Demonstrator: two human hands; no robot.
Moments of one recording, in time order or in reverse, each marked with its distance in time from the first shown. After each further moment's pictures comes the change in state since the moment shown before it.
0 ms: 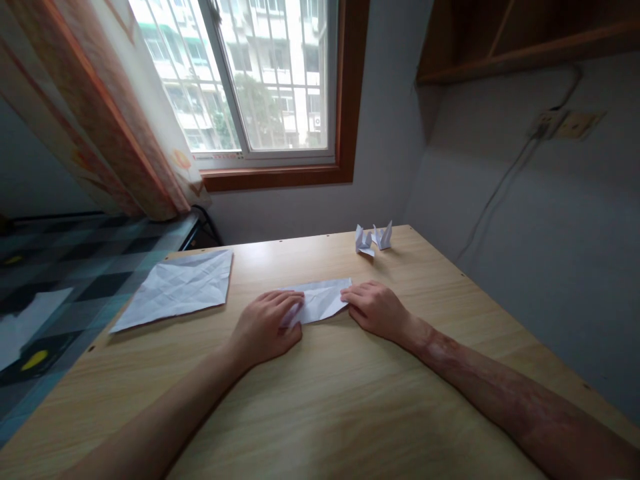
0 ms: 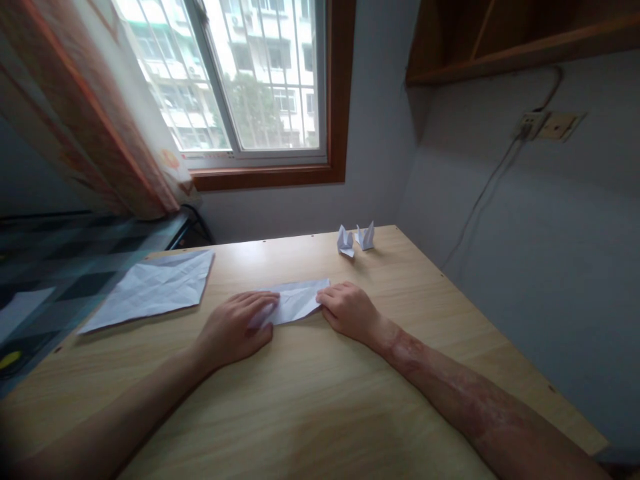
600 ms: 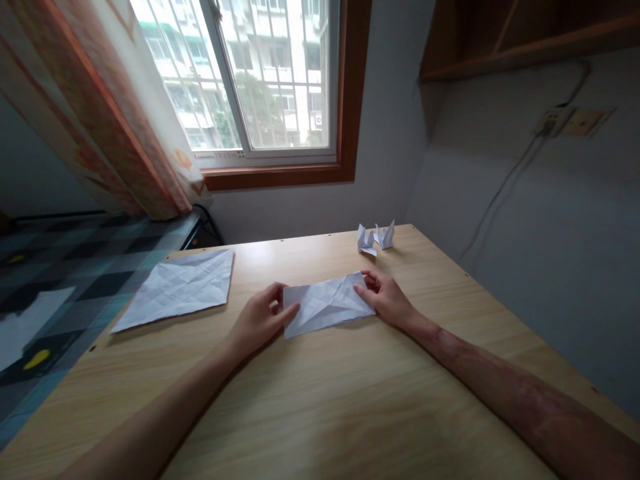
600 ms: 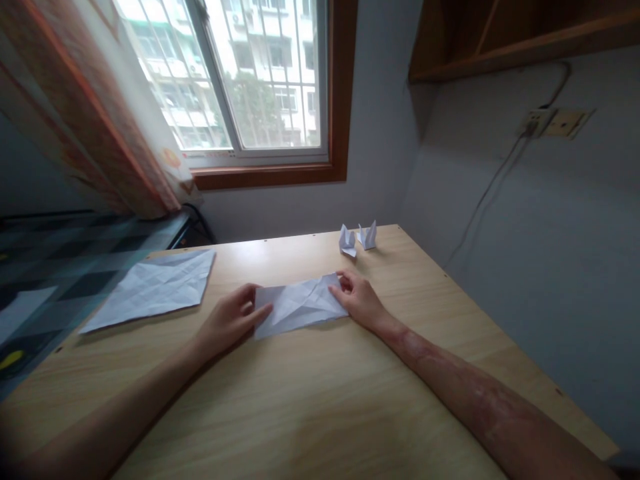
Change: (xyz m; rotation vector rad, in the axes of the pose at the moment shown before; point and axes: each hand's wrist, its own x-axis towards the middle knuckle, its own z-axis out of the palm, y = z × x) left_hand 0.000 -0.022 0.014 -0.580 0.100 -0.452; right_hand 0.002 0.017 0.010 0.722 0.238 0.545
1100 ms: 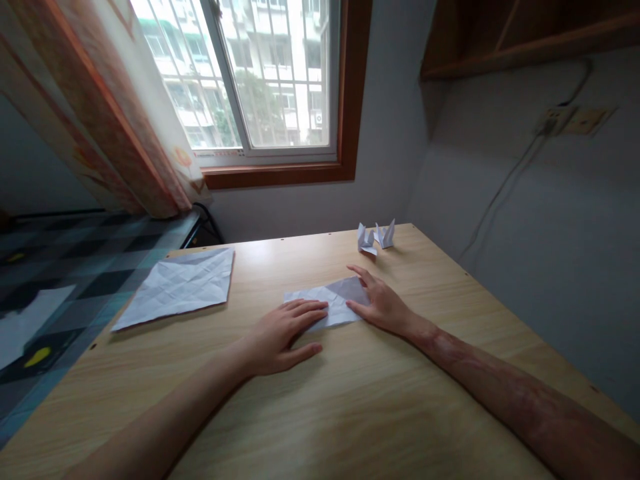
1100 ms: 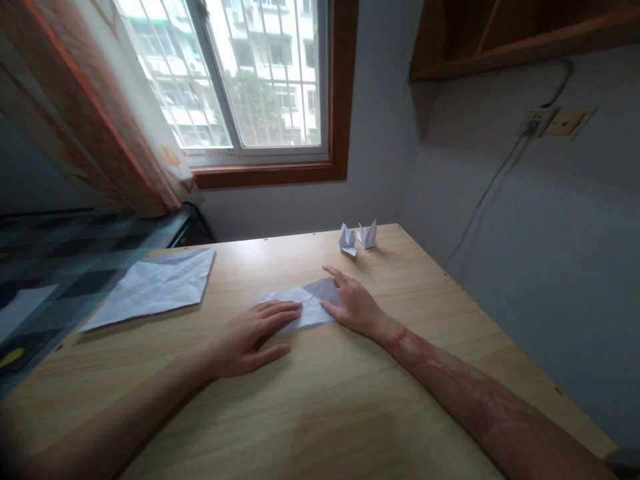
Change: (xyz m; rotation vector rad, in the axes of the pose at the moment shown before) left_hand -0.012 0.029 0.005 0.378 -0.494 0.515; right_hand -0.006 -0.009 -0.001 -0.454 -0.096 -0.286
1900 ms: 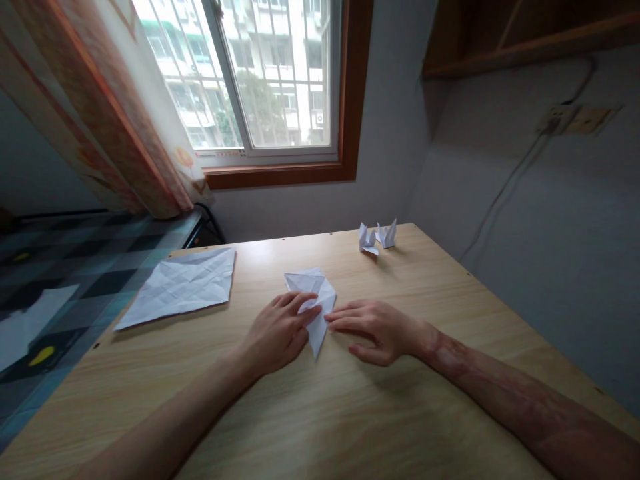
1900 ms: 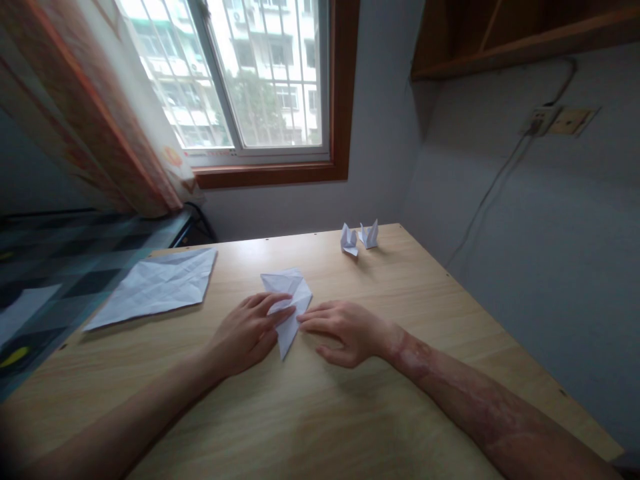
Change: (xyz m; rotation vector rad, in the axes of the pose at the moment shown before) left_hand -0.001 0.005 0.006 0.304 0.158 -0.099; right_hand -0.010 -0.040 -0.020 0.067 -0.433 -0.566
